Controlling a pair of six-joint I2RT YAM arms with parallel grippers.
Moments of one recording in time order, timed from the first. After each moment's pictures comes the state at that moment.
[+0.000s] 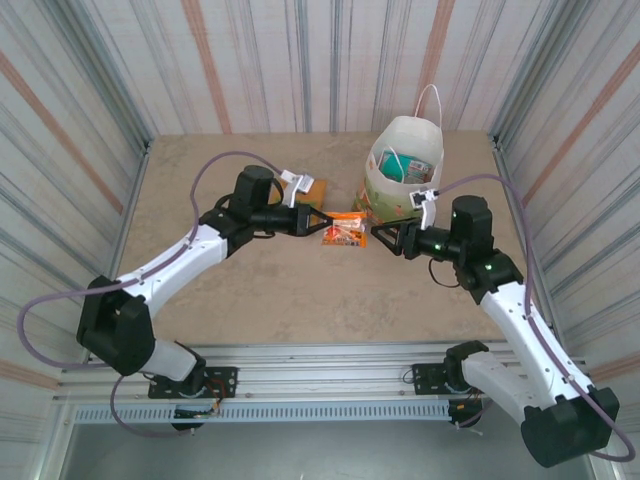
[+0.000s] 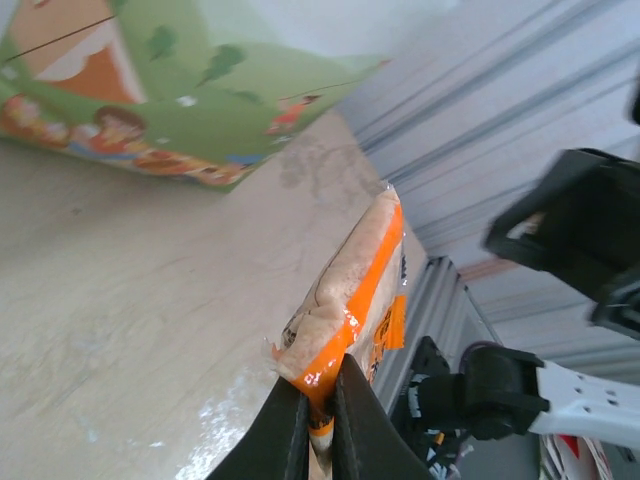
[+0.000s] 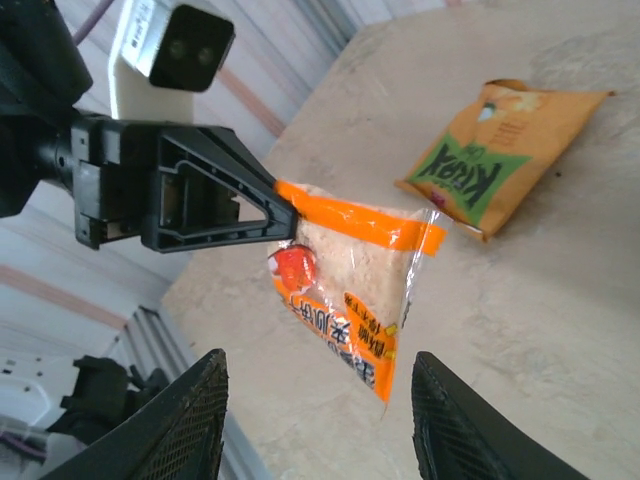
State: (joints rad) left arm -0.57 1.44 1.11 -0.18 0.72 -0.47; right arm 0.29 0.90 0.80 -0.31 -0.71 0.40
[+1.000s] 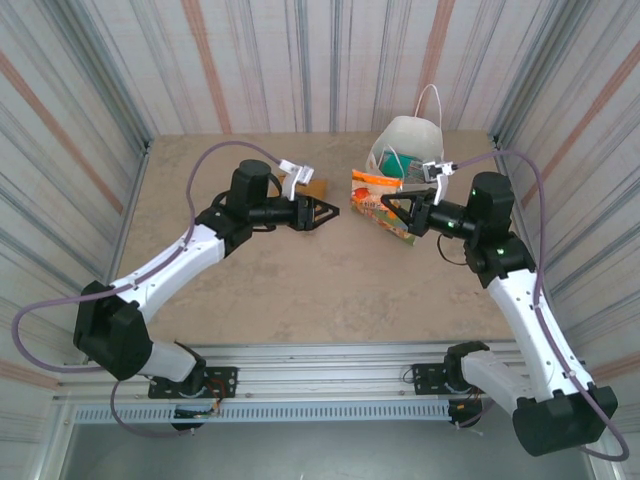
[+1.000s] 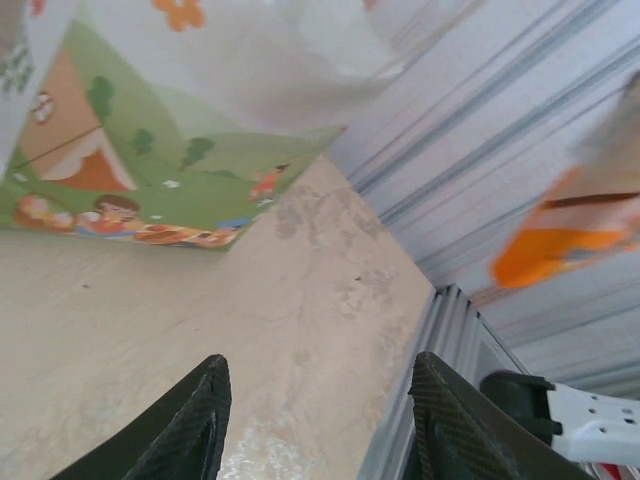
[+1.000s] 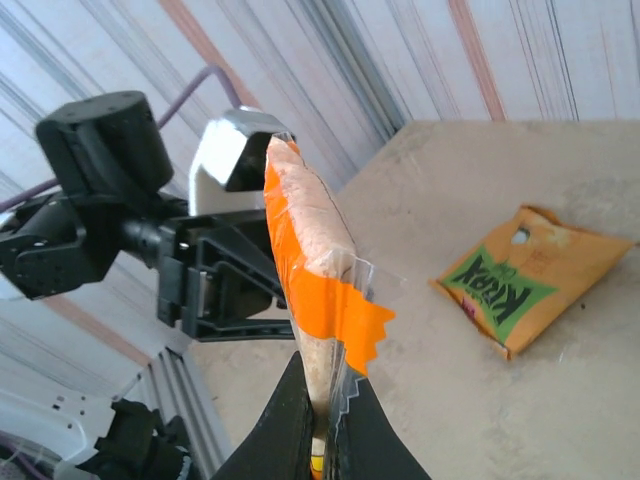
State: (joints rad) left arm -0.57 1.42 1.14 -0.14 0.65 -0.44; right arm 0.21 0.96 0.97 -0.24 -0.82 0.38
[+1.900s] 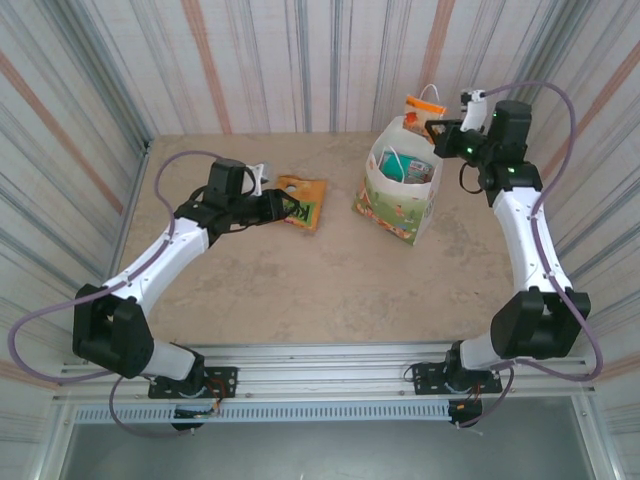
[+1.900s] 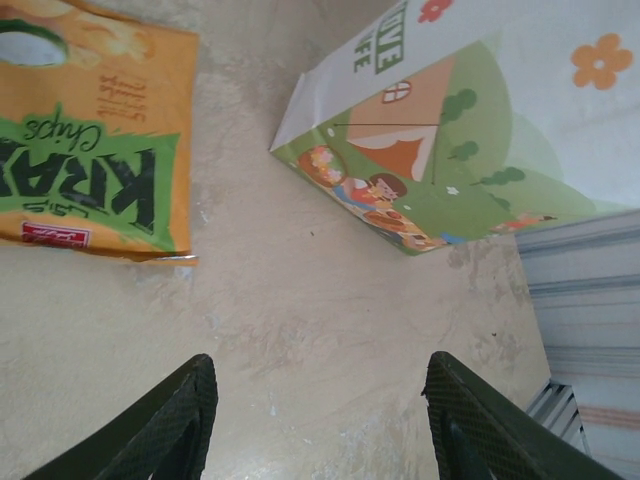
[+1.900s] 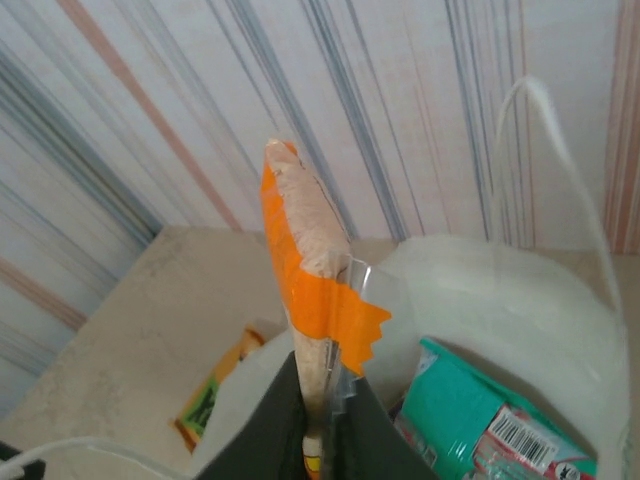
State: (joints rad) left arm -0.38 1.42 1.13 -0.39 0.46 -0.54; right arm -0.02 1.46 1.45 -0.33 -0.56 0.21
